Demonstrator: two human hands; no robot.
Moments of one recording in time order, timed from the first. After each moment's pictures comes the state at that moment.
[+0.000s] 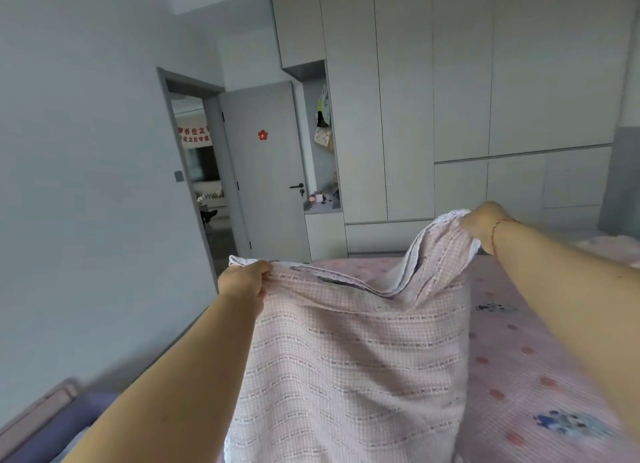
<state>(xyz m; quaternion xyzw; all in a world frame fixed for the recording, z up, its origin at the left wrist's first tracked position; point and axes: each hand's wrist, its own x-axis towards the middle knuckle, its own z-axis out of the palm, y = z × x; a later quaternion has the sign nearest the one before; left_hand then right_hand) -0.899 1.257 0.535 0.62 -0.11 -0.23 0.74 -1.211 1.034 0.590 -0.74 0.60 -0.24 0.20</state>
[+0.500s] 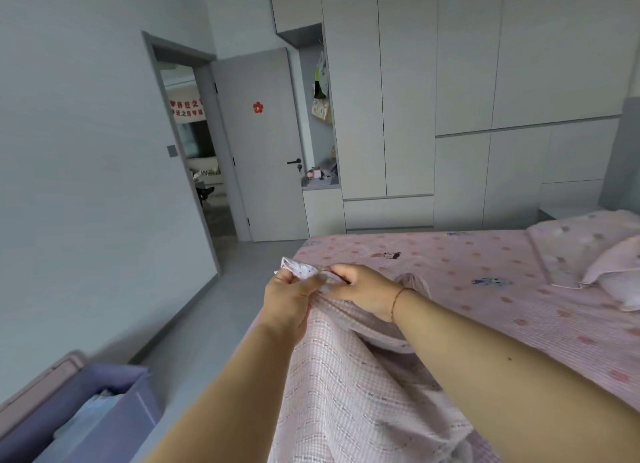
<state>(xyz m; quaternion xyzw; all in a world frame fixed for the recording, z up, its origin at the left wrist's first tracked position) -0.986 1.266 0.475 0.47 -0.28 -0.35 0.76 -1.092 1.160 0.471 -0.81 0.17 -0.21 0.52</state>
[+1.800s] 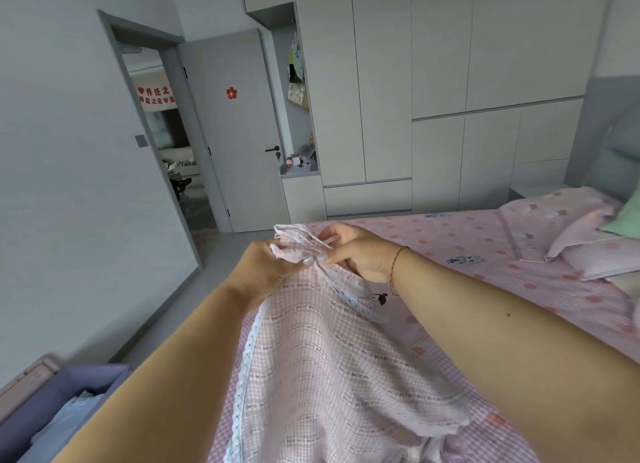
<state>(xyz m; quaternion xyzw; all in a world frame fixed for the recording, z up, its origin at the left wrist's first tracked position) -0.982 1.263 0.505 0.62 -0.49 -0.27 0.55 -1.127 1.142 0.504 -0.69 0.17 -0.20 0.68</state>
